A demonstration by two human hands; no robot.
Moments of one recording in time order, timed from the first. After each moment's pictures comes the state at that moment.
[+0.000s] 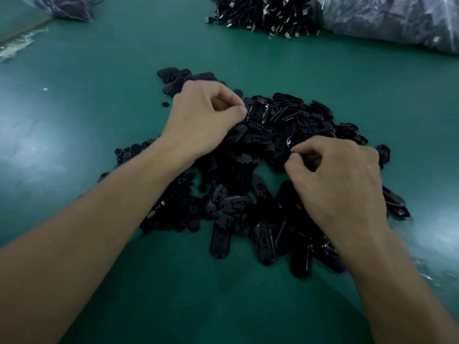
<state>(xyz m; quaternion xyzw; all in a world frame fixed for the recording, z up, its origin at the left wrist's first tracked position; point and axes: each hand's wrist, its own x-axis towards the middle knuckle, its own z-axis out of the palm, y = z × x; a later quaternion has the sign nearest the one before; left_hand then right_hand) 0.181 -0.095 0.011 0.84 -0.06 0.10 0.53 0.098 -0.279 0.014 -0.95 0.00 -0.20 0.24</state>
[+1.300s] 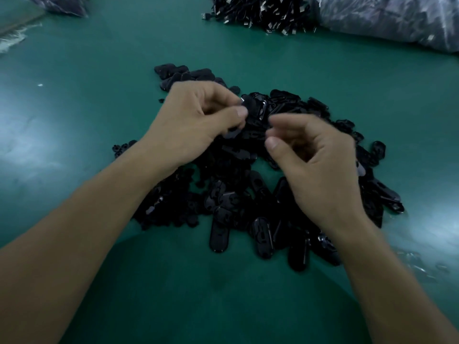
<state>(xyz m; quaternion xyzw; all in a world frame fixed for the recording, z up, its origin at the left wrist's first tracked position) 0.158 -0.083 0.015 0.78 -0.15 0.04 0.60 0.103 -0.268 0.010 -0.84 -0.09 -0.17 0.51</state>
